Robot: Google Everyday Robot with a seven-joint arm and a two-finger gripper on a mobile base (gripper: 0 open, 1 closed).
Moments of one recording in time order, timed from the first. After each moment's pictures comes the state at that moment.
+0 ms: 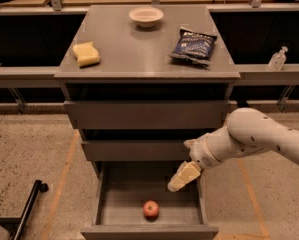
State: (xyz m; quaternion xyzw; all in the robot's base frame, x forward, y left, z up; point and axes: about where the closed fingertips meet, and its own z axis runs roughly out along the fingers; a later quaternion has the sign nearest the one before) arm 0.494 -0.100 0.632 -0.50 0.80 0.24 0.23
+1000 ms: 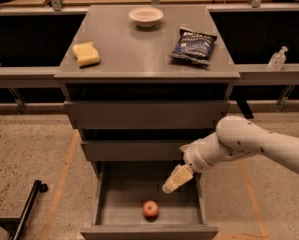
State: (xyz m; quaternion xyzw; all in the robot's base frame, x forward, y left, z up) arm 0.509 -0.087 0.585 -0.48 0.81 0.25 0.22
